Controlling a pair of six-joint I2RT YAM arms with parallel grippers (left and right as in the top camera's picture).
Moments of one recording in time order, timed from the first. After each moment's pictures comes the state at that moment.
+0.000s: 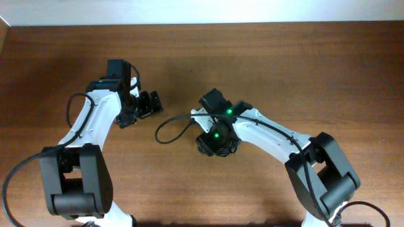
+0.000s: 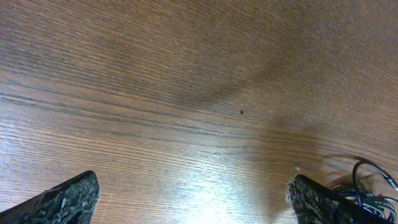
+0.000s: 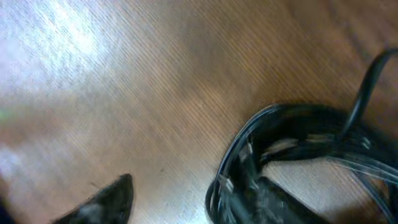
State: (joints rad) left arm 0.02 1.79 1.27 -0.85 0.20 -0.34; right arm 0.67 1.92 1.26 -0.68 -0.33 -0.06
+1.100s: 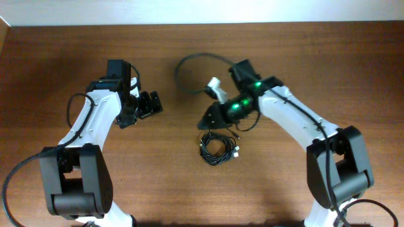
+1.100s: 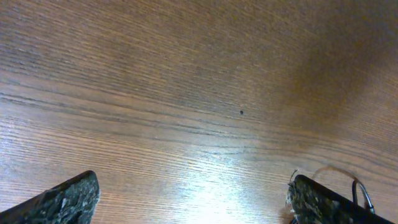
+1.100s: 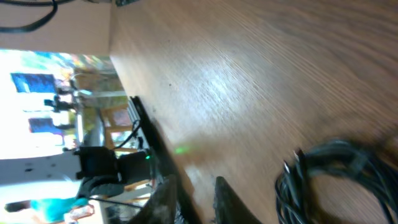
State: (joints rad) left arm 0.02 1.79 1.27 -0.85 0.20 -0.34; right arm 0.41 1.92 1.40 -0.82 -0.97 0.10
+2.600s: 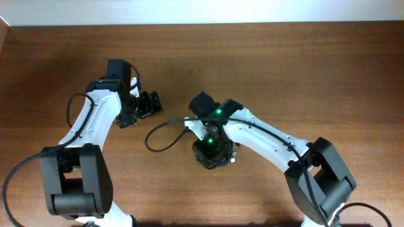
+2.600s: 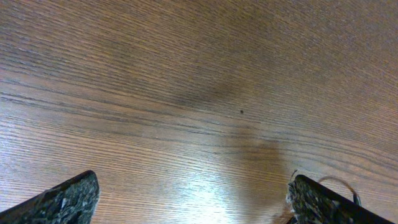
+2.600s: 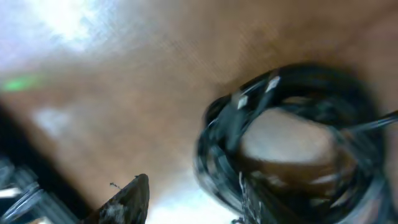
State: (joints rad) left arm 0.02 1.79 1.27 -0.85 0.20 -0.34; right arm 0.74 1.92 1.38 -0.95 -0.33 -0.01
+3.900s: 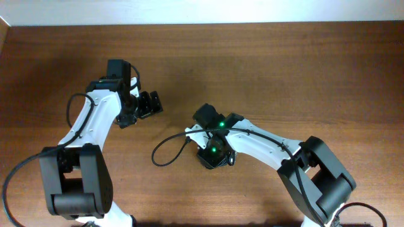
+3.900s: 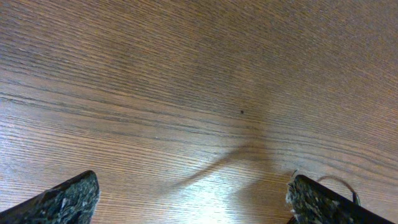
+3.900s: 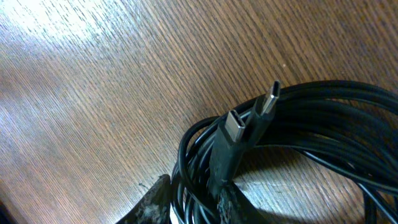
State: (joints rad) left arm 0.02 1.79 1.27 -0.85 0.20 -0.34; right arm 0.75 1.92 1.19 -0.69 -0.32 -0.14
